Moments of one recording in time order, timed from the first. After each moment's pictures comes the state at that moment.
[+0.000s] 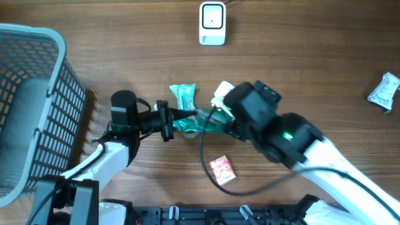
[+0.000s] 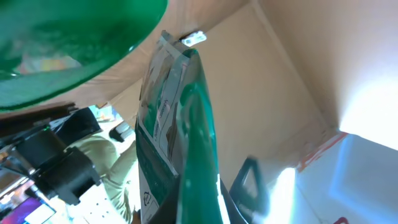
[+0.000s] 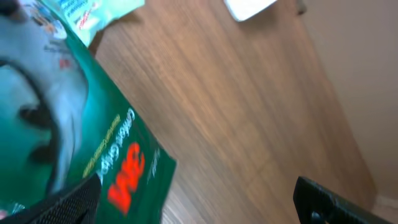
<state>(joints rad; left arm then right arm) -0.15 1.43 0.44 0.54 1.16 -2.09 0.78 1.23 1.19 -0.94 0.41 -0.35</state>
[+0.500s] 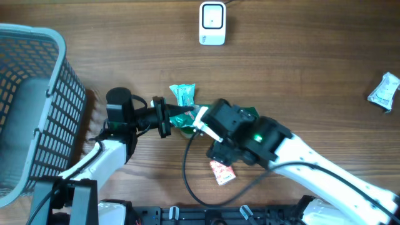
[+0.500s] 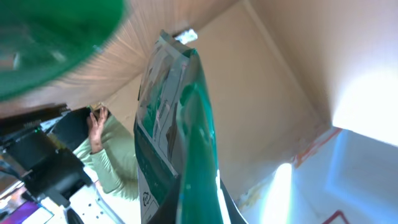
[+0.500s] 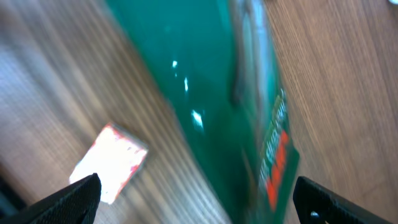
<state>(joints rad) -0.12 1.43 0.47 0.54 1.19 -2.09 0.90 1.41 1.17 -1.00 0.20 -0.22</state>
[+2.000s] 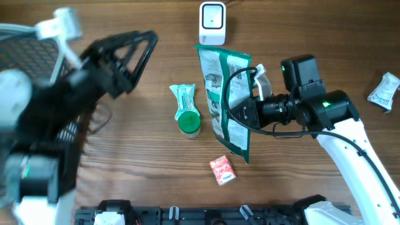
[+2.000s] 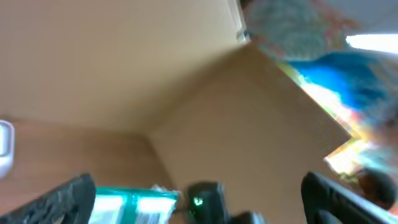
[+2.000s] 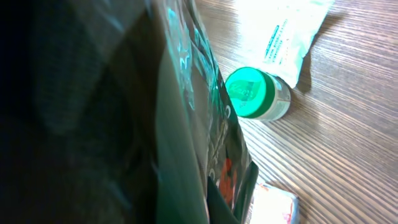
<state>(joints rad) -0.03 0.99 1.32 -0.20 0.80 -0.92 0.31 1.29 1.15 -0.92 -0.81 0.13</state>
